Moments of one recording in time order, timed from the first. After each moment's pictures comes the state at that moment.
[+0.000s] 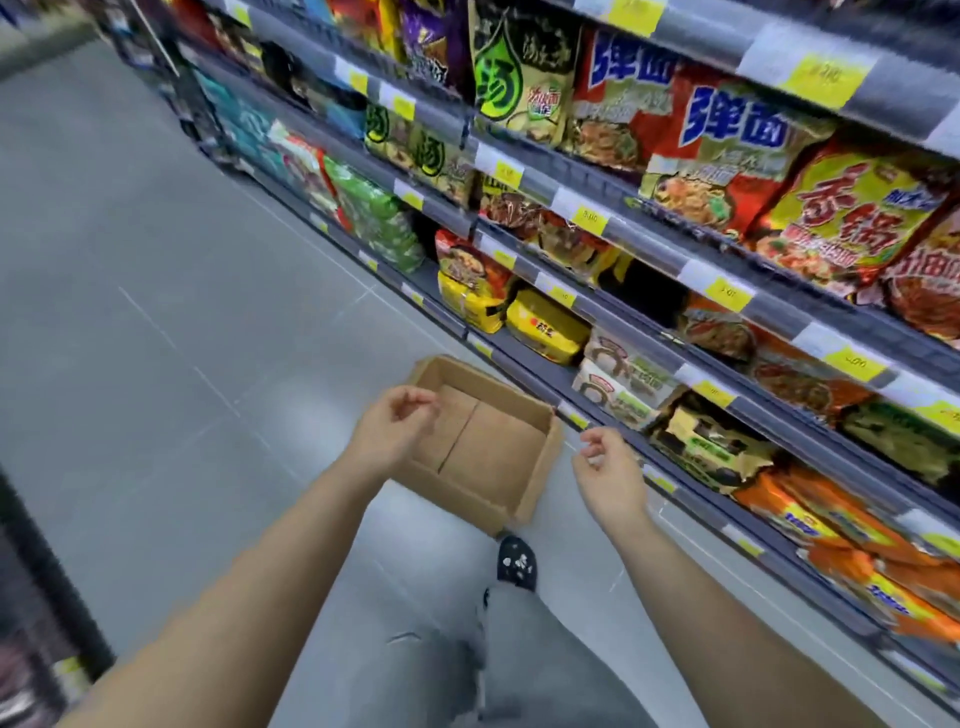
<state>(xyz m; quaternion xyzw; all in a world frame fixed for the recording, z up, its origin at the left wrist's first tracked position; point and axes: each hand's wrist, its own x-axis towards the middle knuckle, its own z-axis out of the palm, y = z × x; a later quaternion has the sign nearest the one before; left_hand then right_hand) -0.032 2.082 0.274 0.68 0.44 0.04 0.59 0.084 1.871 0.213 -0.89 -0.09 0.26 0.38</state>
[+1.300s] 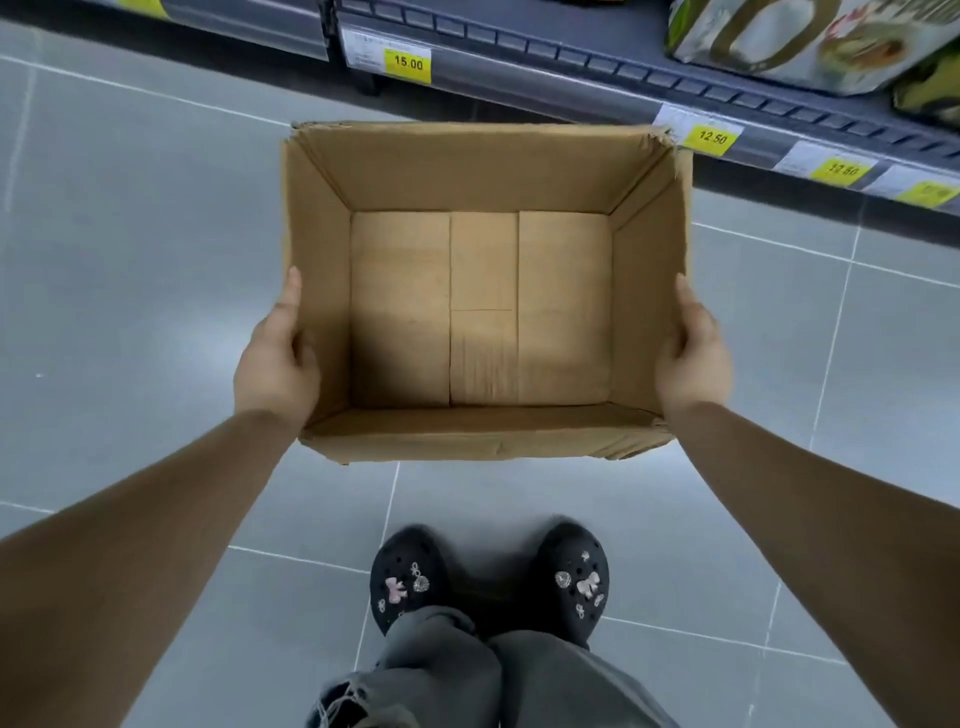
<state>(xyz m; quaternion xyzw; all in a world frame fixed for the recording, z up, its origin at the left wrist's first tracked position) 0.030 2.340 -0.324 0.90 0.29 -0.13 0.31 0.095 1.977 -0.333 -0.92 0.19 0.14 0.31</state>
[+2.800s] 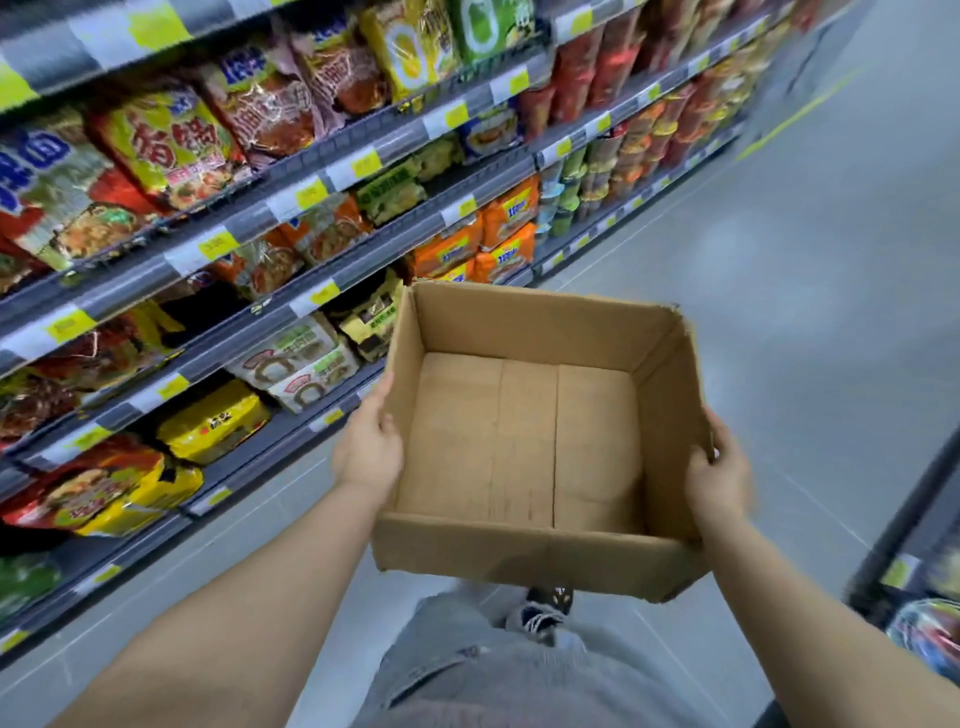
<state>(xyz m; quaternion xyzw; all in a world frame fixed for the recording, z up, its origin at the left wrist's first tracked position) -0.044 1.926 0.250 0.93 -0.13 -0.18 0.29 -0.296 1.687 0.212 -0.65 0.64 -0.15 0.39</state>
